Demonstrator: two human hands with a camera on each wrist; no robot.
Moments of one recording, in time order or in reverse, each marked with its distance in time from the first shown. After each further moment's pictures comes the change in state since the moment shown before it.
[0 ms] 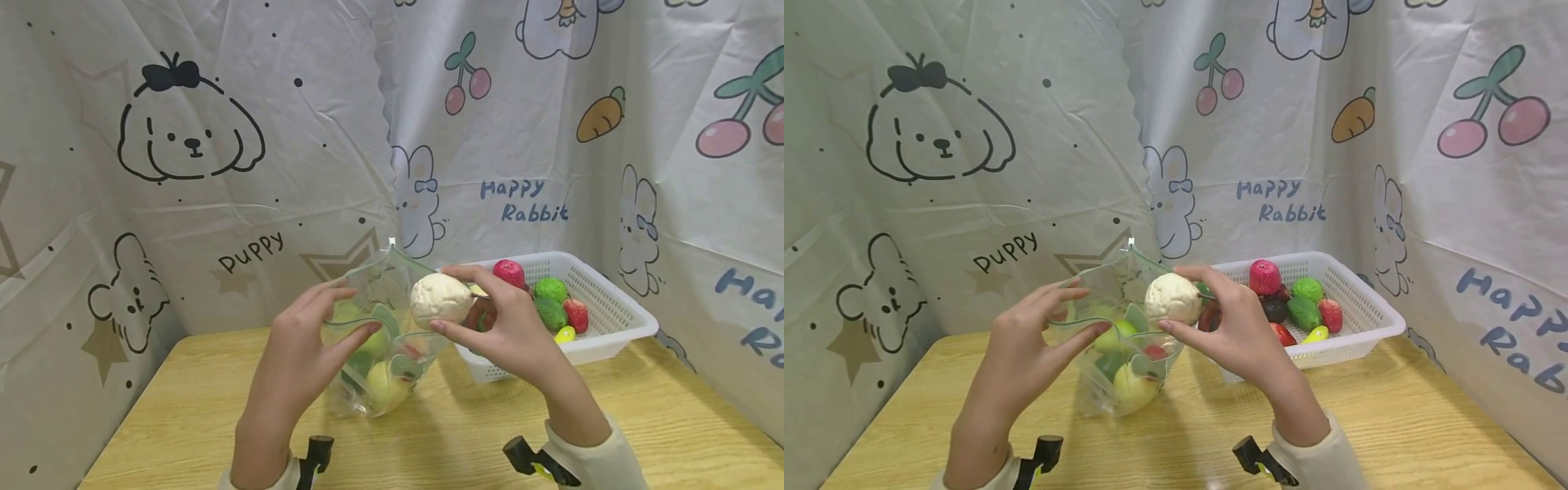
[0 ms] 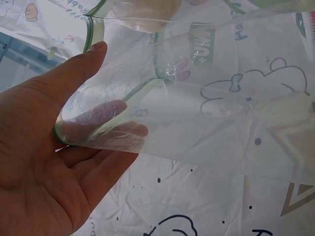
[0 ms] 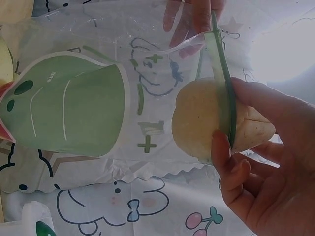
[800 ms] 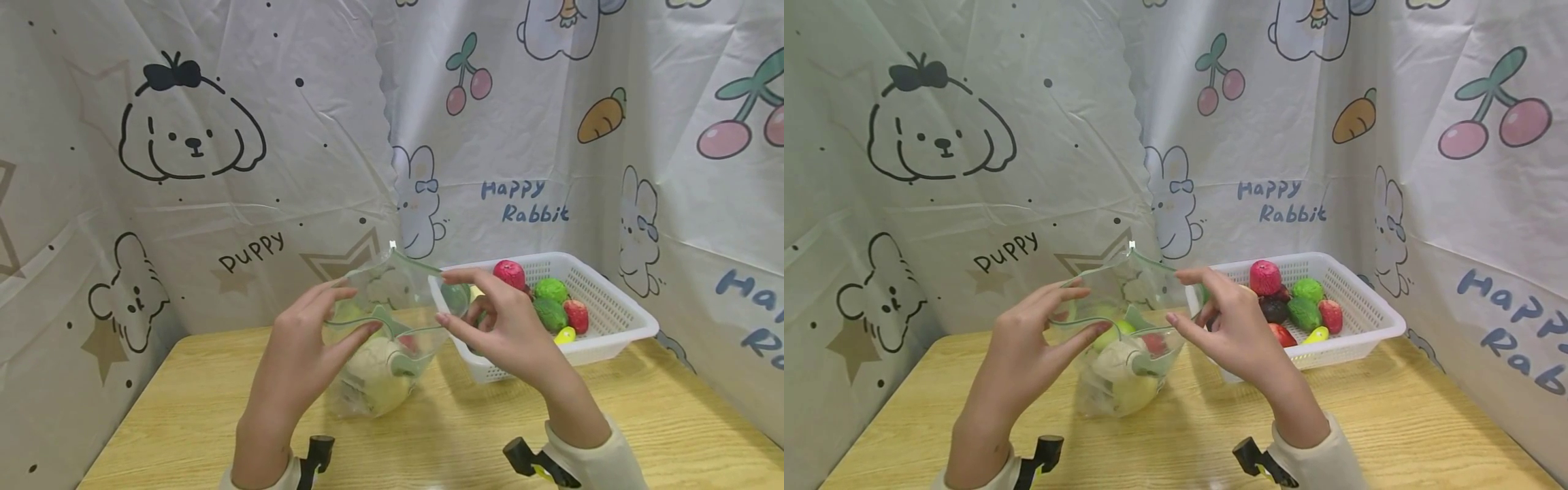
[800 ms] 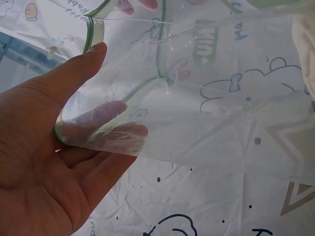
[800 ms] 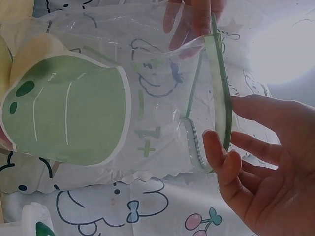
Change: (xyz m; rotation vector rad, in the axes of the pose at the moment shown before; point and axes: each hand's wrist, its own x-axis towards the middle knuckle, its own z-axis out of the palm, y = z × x) left_hand 0.000 0.000 0.000 0.002 -0.010 -0.020; right_hand 0.001 0.001 0.001 -0.006 -0.027 -0.021
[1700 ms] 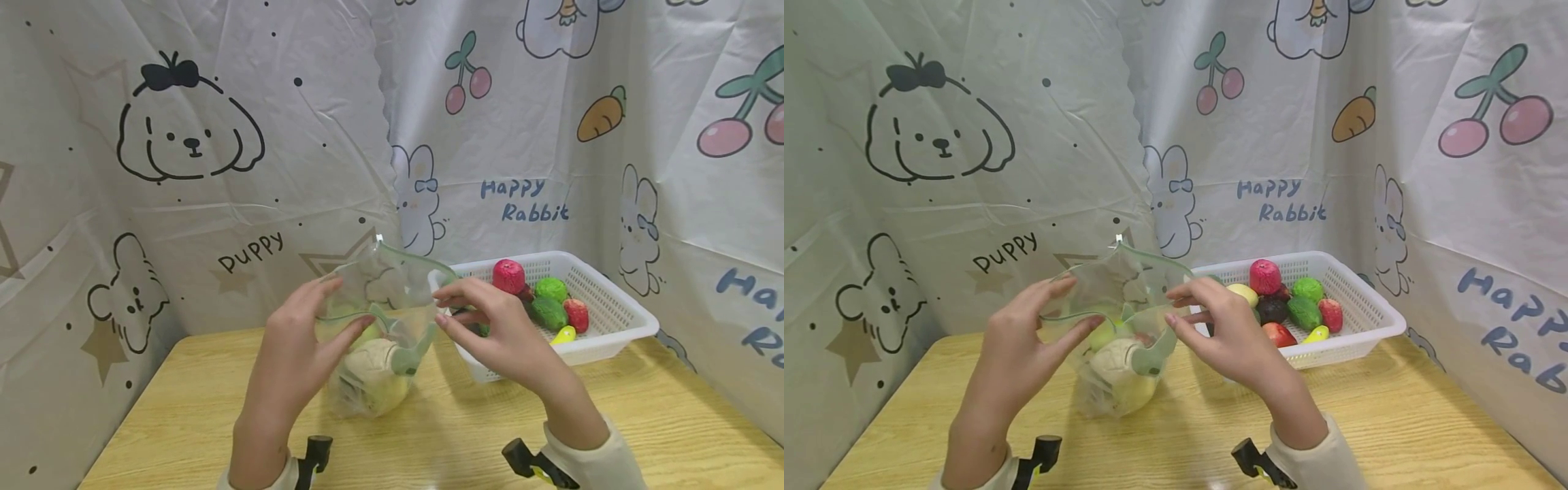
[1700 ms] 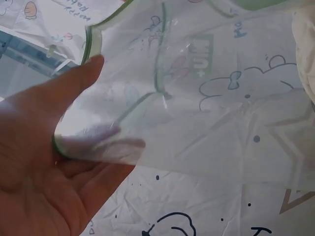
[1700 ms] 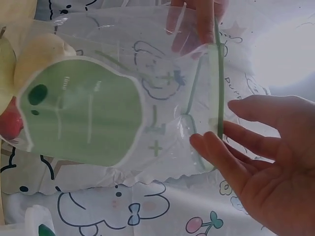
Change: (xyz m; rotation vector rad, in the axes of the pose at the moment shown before) left_hand 0.001 0.000 -0.004 -0.005 0.021 -0.084; right_hand 0.000 0.000 0.005 0.101 -0.063 -0.091
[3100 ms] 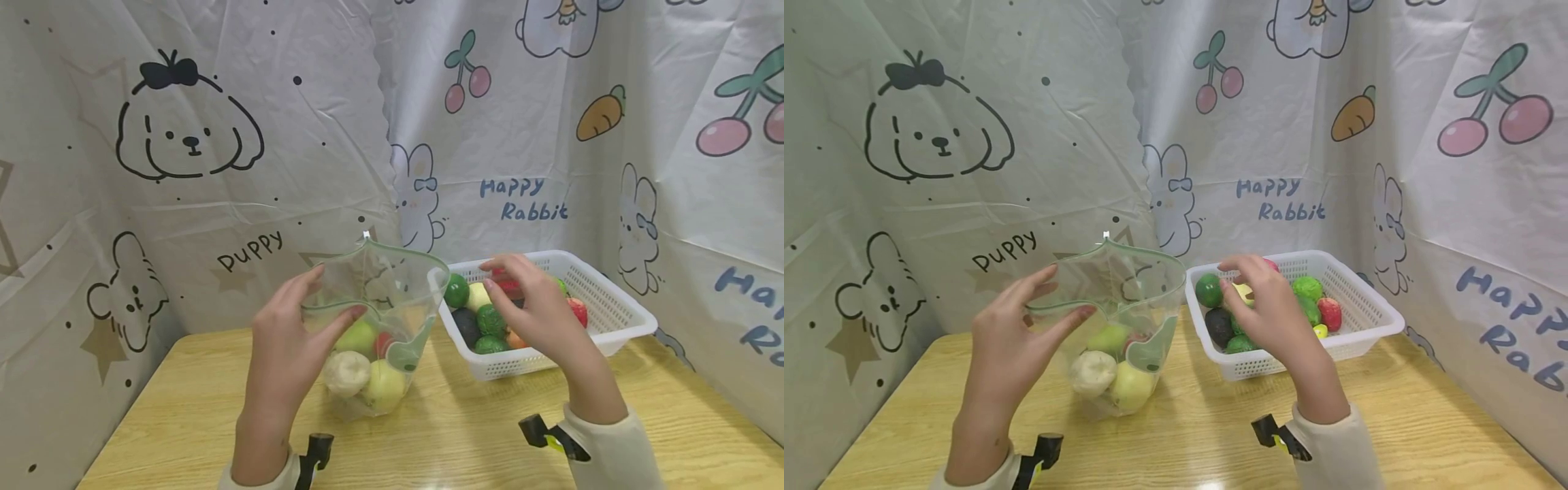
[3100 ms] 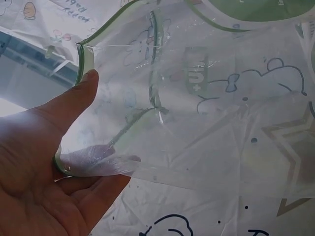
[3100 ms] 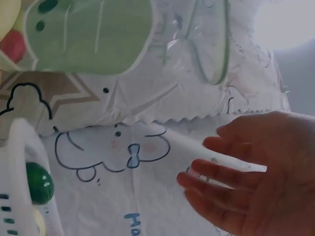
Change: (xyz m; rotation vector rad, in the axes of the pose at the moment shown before) left_hand 0.001 -0.002 0.003 -0.054 0.116 -0.115; right_hand -0.003 0.034 -0.038 -0.310 0.118 0.078
